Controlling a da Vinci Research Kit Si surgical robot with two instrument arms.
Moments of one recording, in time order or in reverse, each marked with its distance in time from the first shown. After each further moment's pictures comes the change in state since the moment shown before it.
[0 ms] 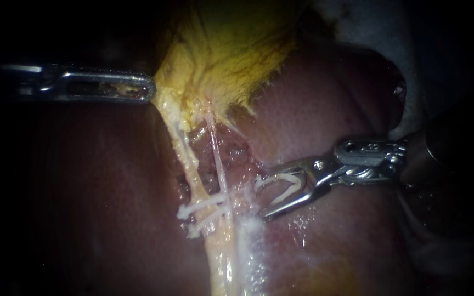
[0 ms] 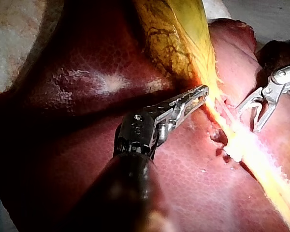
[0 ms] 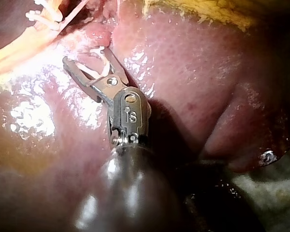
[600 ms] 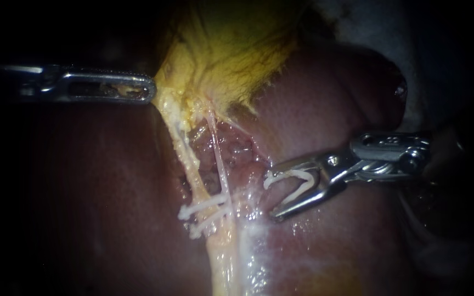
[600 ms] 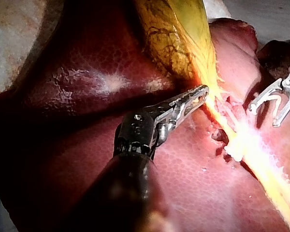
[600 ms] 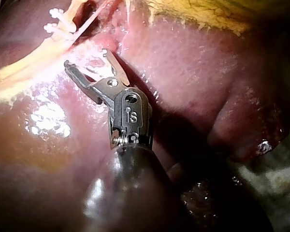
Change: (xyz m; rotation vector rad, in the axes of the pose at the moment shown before) right arm 0.006 -0.006 -0.004 0.022 0.009 0.041; left arm 0.000 0.000 0.000 0.000 0.000 0.001
